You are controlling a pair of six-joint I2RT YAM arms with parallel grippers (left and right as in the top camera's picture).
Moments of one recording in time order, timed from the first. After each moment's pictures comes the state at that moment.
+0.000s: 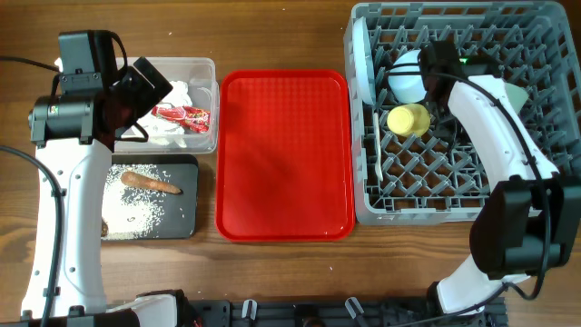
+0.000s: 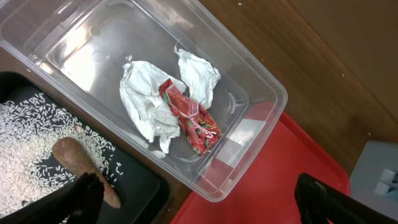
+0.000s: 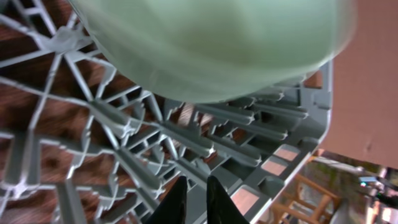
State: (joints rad) left arm 0.07 1.44 1.47 -1.00 -0.06 -0.65; right arm 0.07 1.82 1.47 -1.28 0.69 0.37
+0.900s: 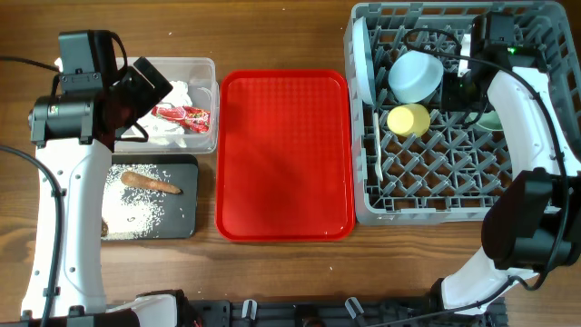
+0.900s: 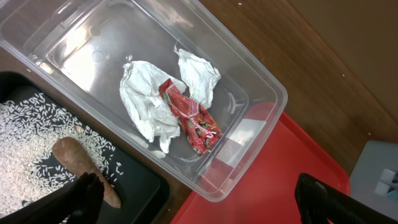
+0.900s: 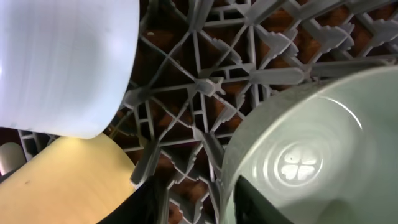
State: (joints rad) left arm 0.07 1.44 1.47 -1.00 -0.06 -0.65; right arm -0.11 1.87 1.56 -0.97 0.11 -0.02
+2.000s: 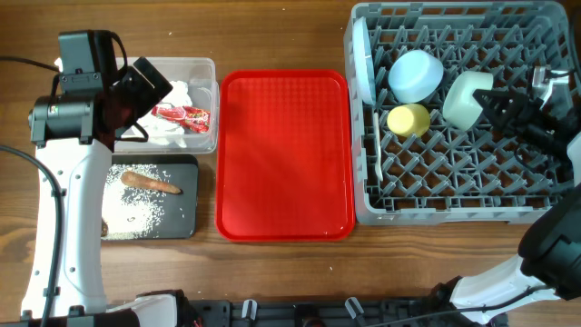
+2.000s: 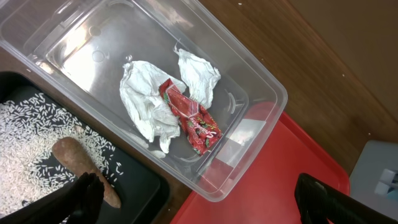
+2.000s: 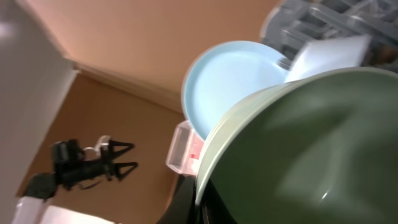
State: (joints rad) left arm 0.07 1.44 1.47 -1.00 -0.06 -0.65; right arm -0.63 1.84 1.25 -0.75 -1.47 -0.18
